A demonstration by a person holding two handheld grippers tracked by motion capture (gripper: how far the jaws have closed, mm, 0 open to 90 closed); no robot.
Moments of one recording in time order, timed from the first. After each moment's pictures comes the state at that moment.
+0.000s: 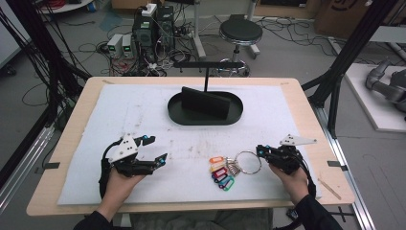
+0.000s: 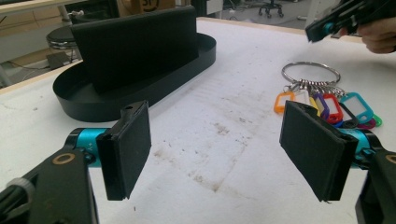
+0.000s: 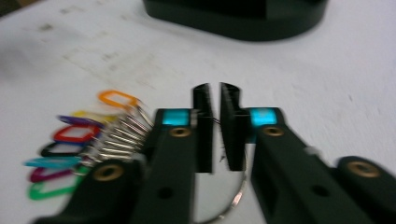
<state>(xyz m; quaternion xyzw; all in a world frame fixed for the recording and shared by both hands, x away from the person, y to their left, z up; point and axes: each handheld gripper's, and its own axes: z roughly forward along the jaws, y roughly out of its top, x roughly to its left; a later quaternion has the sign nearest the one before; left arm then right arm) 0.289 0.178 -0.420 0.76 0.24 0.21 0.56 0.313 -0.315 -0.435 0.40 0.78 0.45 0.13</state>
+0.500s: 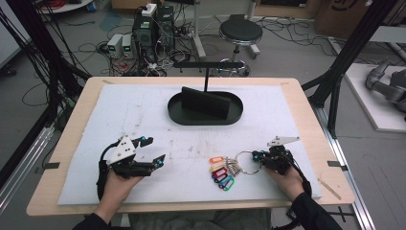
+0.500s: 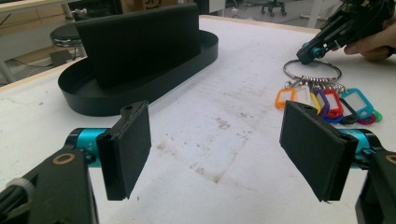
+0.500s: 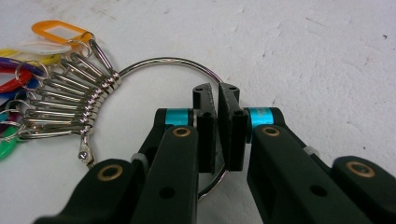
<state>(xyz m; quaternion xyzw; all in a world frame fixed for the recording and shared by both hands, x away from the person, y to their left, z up) 0.284 0.184 -0.421 0.76 0.25 0.22 0.56 0.326 -0.299 -0.452 0.41 0.83 0.37 0.13</state>
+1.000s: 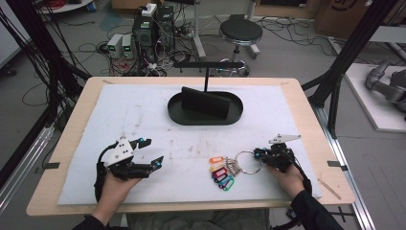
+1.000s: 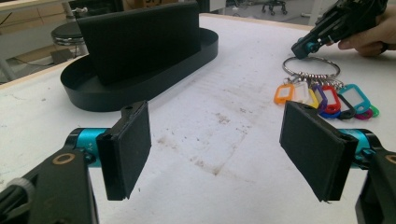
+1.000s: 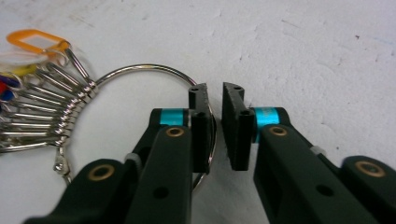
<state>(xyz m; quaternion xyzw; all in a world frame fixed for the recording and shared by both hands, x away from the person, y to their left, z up) 0.280 0.187 -0.422 0.76 0.25 0.22 0.56 0.332 -0.304 -0.452 0.42 0.82 0.36 0.14</state>
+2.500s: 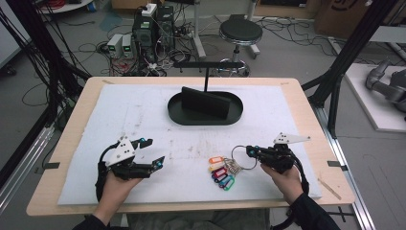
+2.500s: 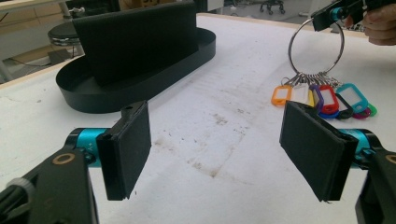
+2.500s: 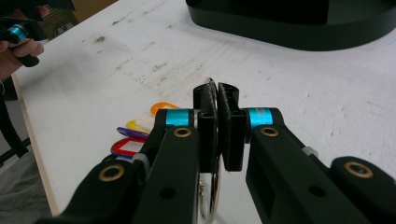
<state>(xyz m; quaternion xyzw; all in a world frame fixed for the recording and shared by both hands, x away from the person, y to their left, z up) 0.281 0.185 -0.422 0.76 0.25 0.22 0.56 0.309 -0.290 -0.419 0.37 0.78 0.51 0.07</state>
